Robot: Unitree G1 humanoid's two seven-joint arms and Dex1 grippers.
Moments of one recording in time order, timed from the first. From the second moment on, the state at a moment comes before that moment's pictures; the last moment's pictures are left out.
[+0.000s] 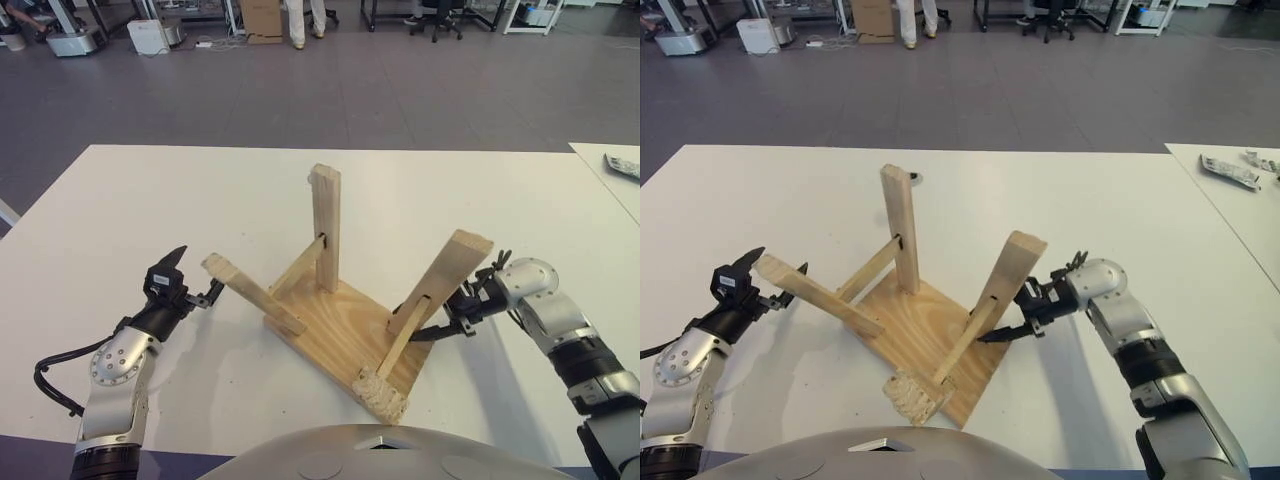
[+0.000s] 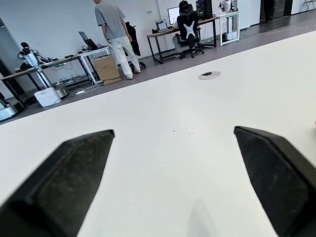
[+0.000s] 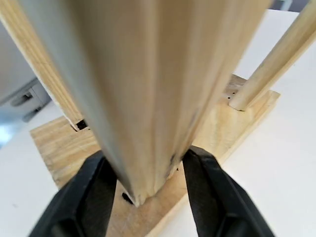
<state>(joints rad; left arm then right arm) 0.26 0.41 0.23 -0.07 -0.24 -0.12 -0.51 -0.35 -0.67 0.33 0.37 0.34 -0.25 1.61</state>
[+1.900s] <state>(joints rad) 0.46 0.44 0.01 -0.19 -0.39 0.10 -0.86 0.25 -0.60 -0.03 -0.19 0.45 0.52 0.92</state>
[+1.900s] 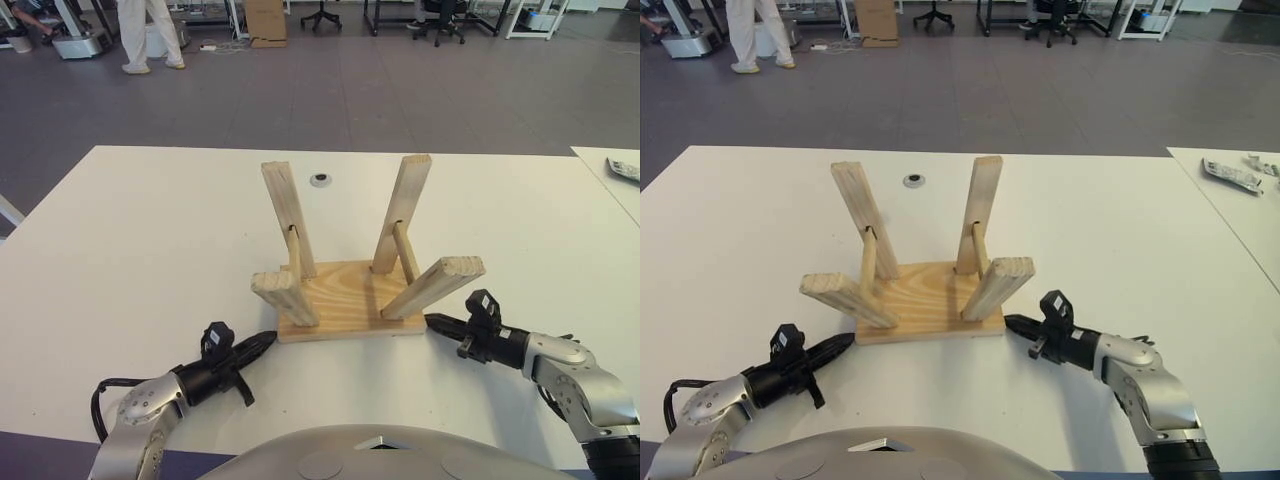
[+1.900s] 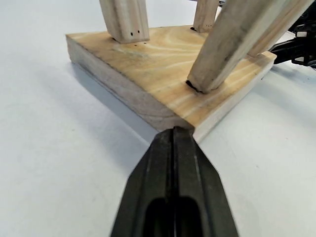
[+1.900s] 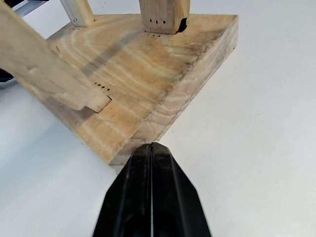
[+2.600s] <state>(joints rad) 0.27 0.55 0.14 -0.60 -0.78 0.37 -0.74 0.14 -0.68 -0.25 -0.37 0.68 0.82 0.90</state>
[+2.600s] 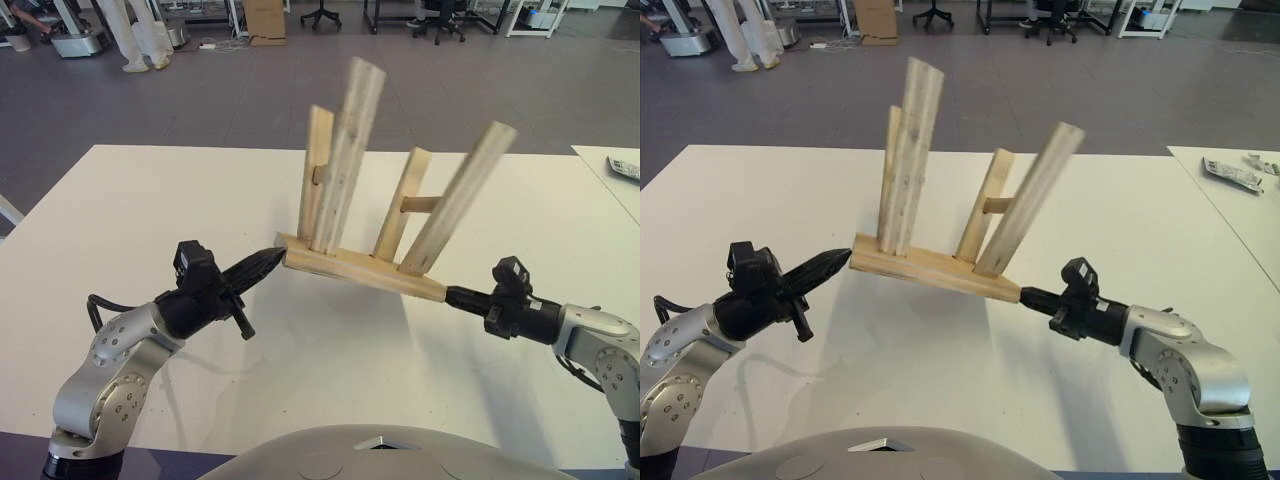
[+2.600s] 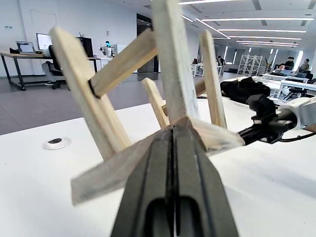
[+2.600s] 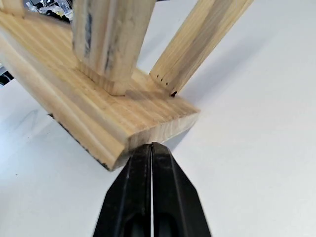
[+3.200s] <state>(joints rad) 0.38 0.60 0.16 -0.39 -0.67 0.29 -0.85 0.10 -0.79 -0.25 -0.38 0.77 0.88 0.96</state>
